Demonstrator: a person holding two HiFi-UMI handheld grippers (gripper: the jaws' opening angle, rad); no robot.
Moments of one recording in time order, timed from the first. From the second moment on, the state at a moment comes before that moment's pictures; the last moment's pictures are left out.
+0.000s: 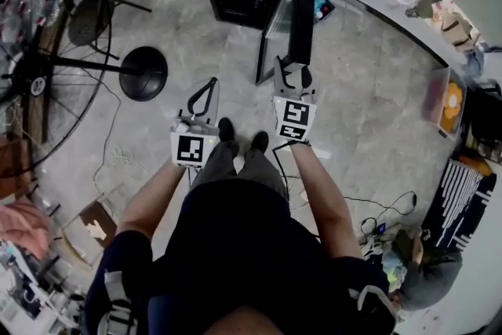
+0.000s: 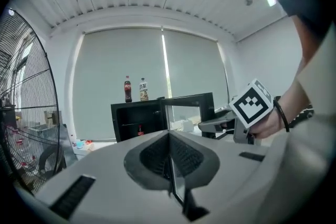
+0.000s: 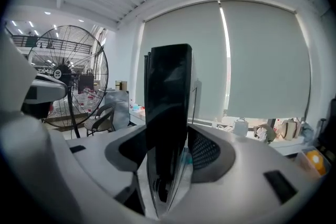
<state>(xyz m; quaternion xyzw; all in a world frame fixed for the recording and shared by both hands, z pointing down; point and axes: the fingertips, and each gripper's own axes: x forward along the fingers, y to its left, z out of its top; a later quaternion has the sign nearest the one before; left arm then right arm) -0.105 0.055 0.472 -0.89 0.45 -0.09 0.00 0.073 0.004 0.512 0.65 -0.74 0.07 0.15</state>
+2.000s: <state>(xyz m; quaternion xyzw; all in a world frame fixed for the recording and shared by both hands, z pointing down) 0.124 -0.002 0.443 -0.94 0.32 -0.07 0.03 0.324 -0.028 0.510 0.64 -0.76 0.07 0.12</state>
